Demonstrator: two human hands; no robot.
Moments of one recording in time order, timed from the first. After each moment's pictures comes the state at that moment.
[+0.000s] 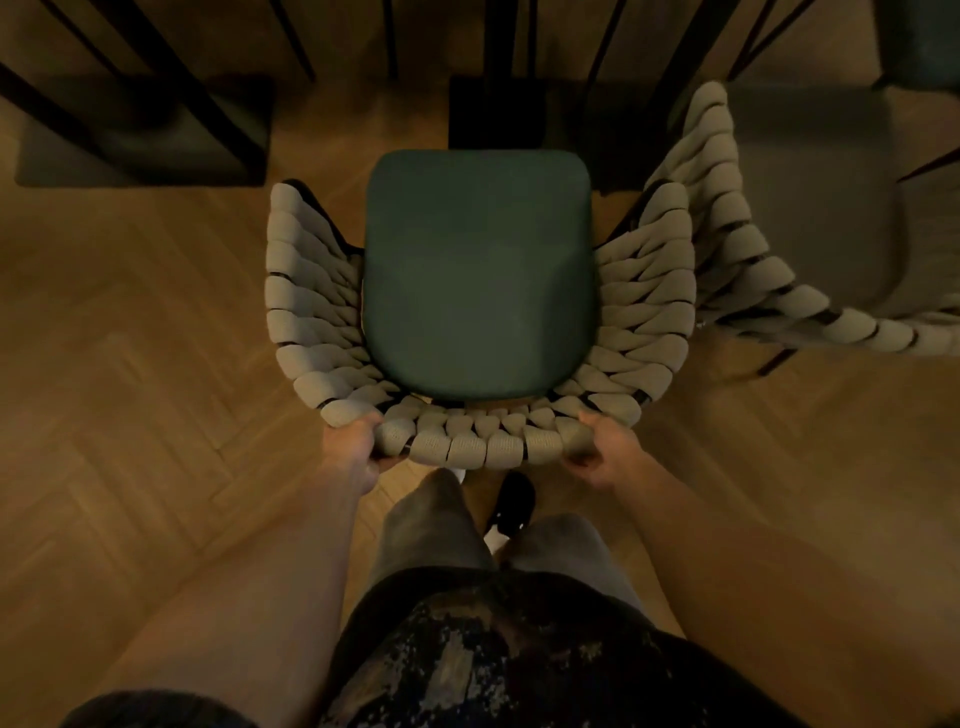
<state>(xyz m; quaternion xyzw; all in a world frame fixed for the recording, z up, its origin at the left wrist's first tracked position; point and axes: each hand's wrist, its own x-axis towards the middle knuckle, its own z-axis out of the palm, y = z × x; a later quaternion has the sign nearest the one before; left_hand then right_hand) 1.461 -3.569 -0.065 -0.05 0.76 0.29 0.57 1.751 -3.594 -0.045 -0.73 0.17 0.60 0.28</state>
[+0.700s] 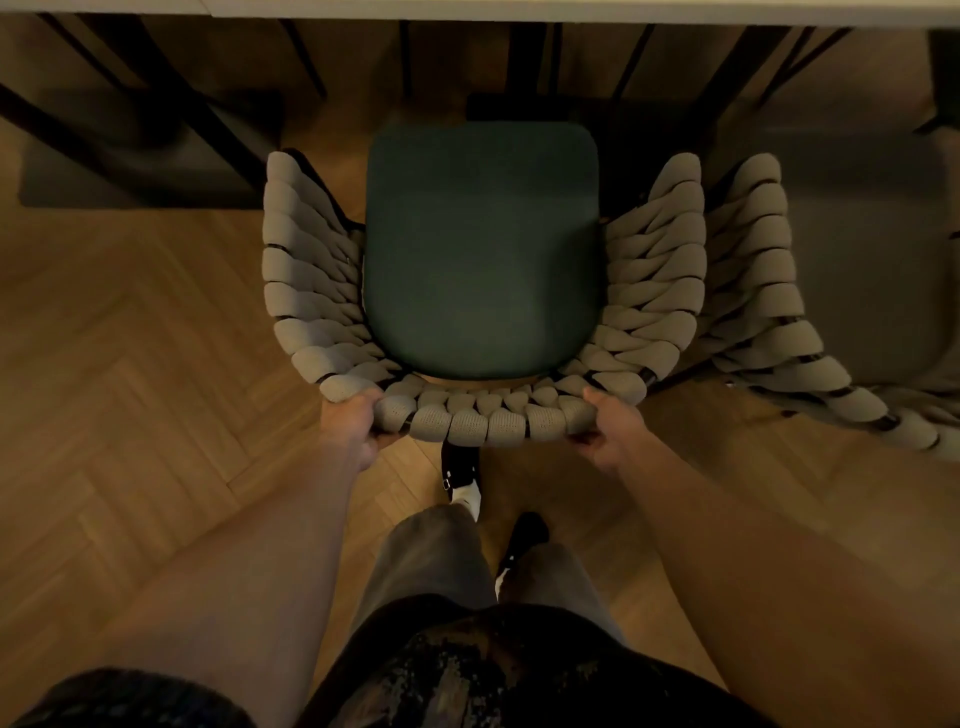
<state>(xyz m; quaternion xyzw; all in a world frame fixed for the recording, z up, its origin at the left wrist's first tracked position) 1.441 -3.411 -0.072 -0.03 0.76 0.29 0.59 1.733 -3.439 -0.049 -0.72 0.14 0.60 0.31</state>
